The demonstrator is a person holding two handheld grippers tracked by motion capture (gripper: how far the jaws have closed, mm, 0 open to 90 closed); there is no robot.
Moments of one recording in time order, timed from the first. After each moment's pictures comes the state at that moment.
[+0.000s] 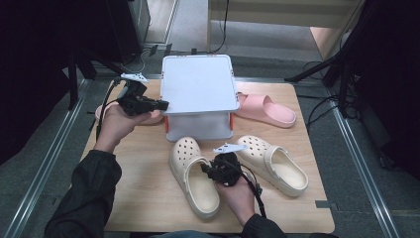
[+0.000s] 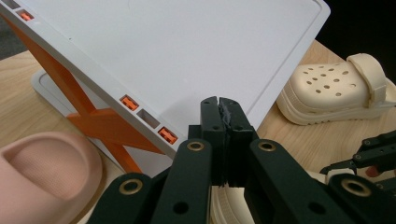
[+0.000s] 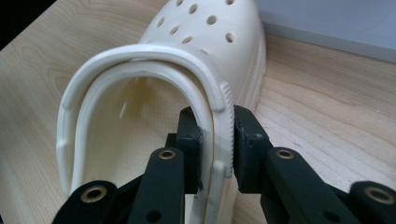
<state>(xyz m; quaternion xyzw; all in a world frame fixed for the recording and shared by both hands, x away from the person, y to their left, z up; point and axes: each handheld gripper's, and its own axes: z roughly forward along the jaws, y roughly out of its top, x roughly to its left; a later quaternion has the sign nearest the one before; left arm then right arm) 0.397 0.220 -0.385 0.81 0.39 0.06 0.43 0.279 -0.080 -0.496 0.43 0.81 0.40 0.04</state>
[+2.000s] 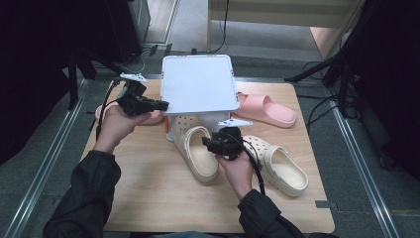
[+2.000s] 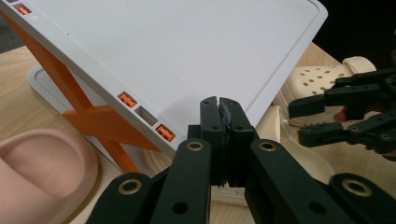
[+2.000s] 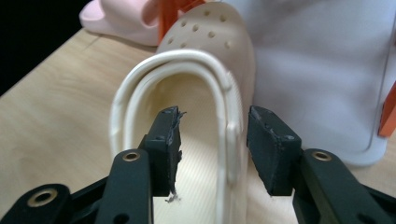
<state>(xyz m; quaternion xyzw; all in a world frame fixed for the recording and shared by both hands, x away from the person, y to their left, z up) 0.396 0.221 -0.385 0.81 0.39 0.05 0.43 0.334 -0.082 -0.467 0.45 0.77 0.44 0.09</state>
